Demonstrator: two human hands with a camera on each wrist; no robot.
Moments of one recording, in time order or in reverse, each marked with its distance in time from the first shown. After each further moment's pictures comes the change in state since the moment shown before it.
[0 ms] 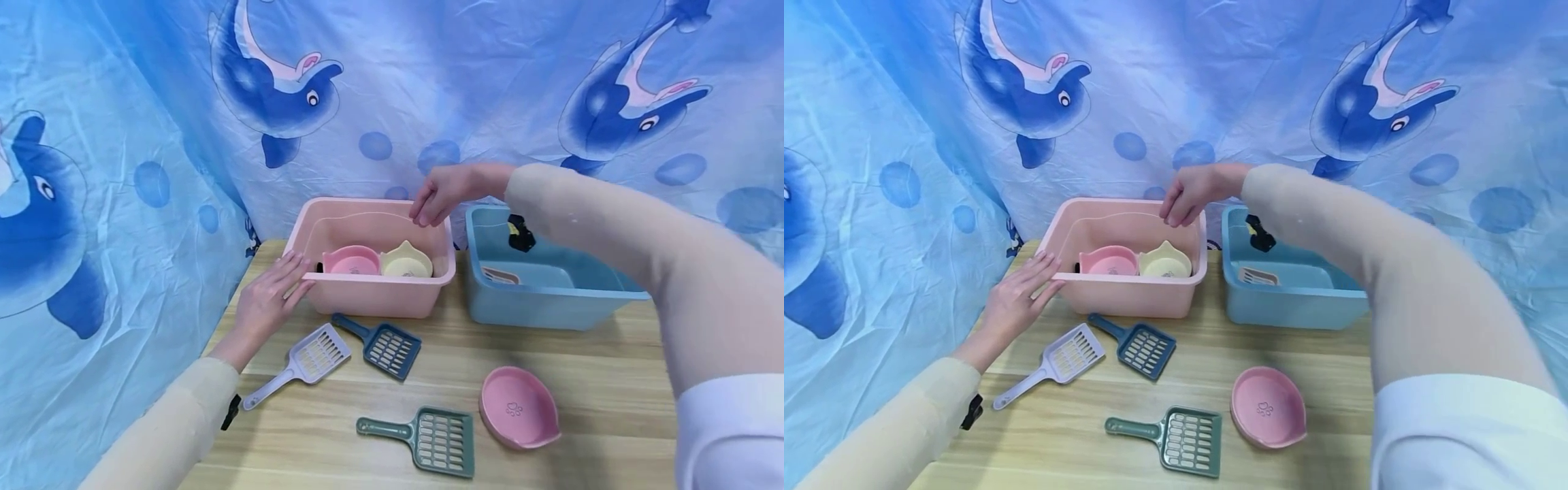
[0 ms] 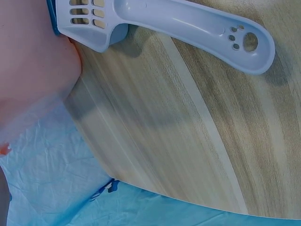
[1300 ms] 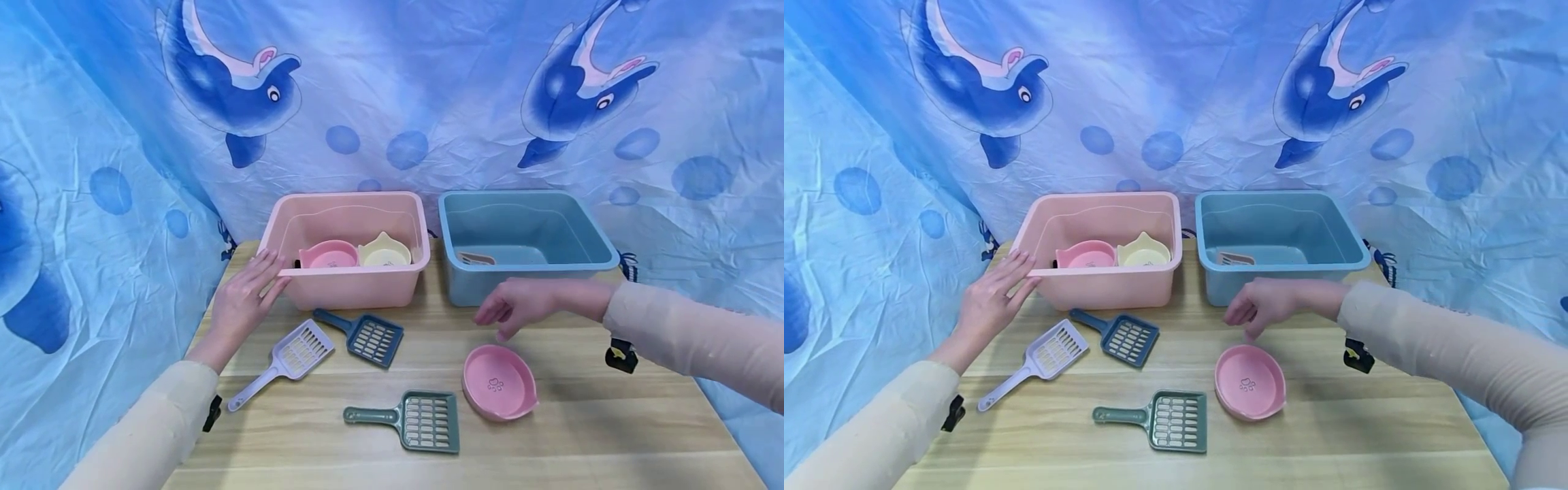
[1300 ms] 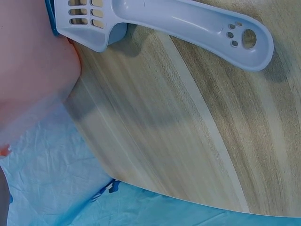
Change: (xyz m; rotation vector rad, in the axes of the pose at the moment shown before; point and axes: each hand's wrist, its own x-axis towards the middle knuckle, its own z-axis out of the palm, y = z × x) left_hand 0.005 0.000 0.003 -0.017 -0.038 -0.038; right_hand -0.141 0.135 0.156 -0.060 -0.077 -0.036
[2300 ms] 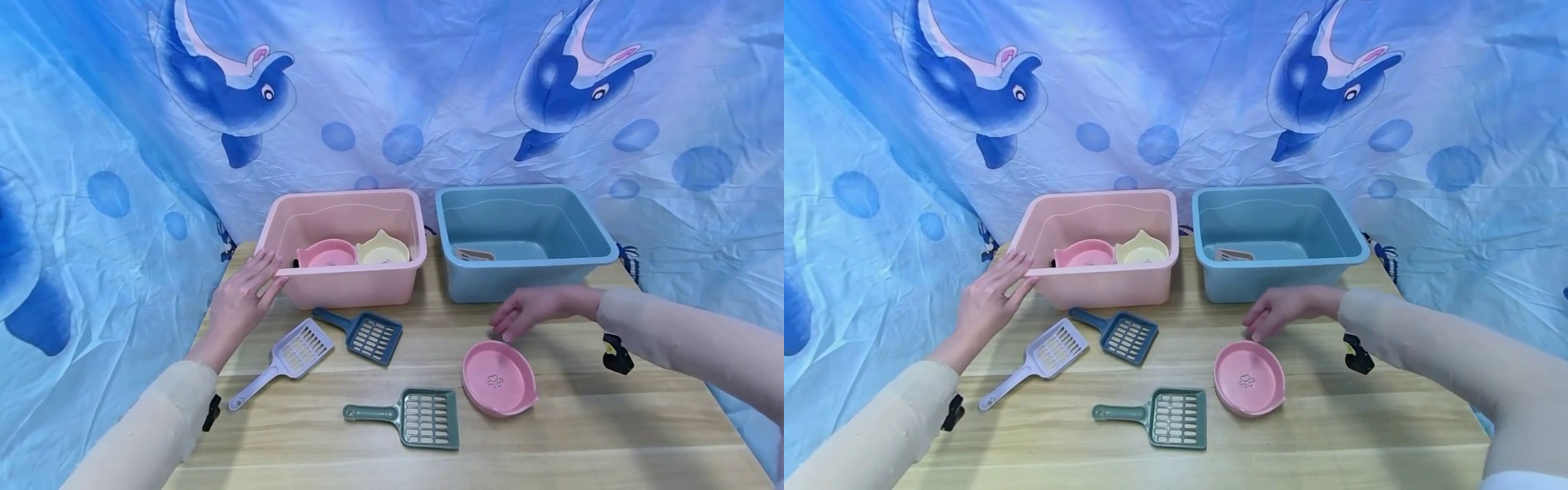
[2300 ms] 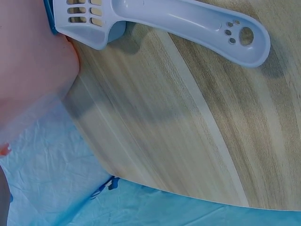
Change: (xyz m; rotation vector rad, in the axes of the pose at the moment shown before) left_hand -0.002 0.002 0.003 -0.006 0.020 0.006; right_hand 0.003 0.078 0.026 0.366 -0.043 0.185
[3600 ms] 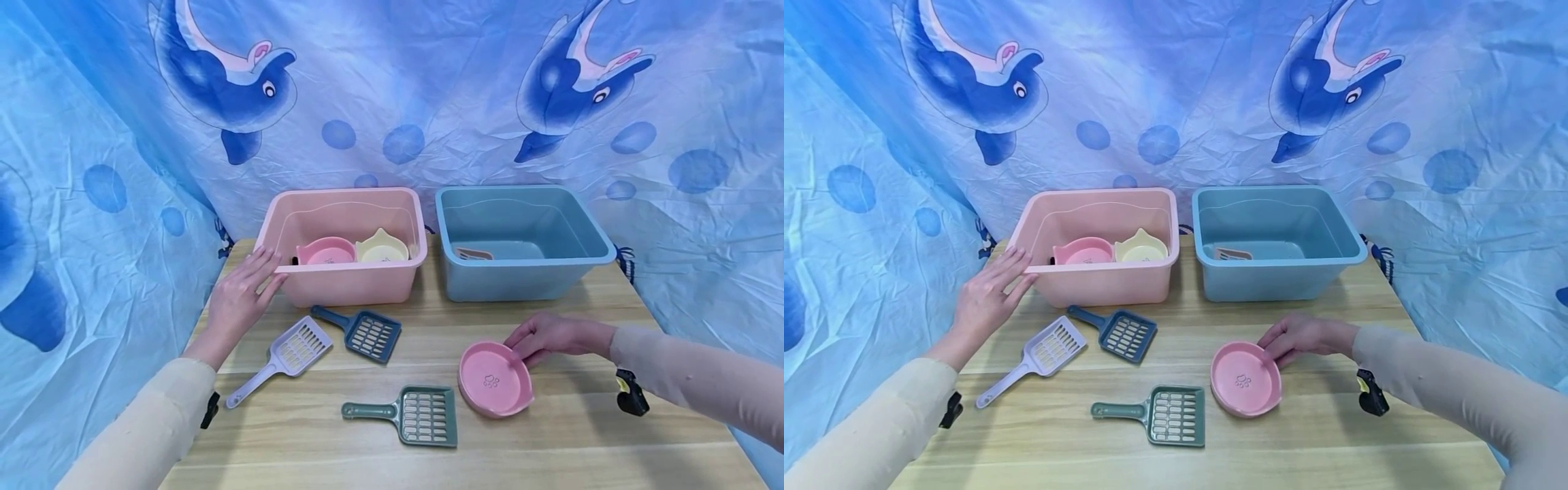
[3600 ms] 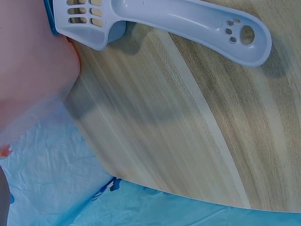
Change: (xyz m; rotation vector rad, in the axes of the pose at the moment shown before) left_hand 0.001 0.001 -0.002 0.017 -0.031 -0.025; right_hand -0.006 0.061 0.046 0.363 0.145 0.001
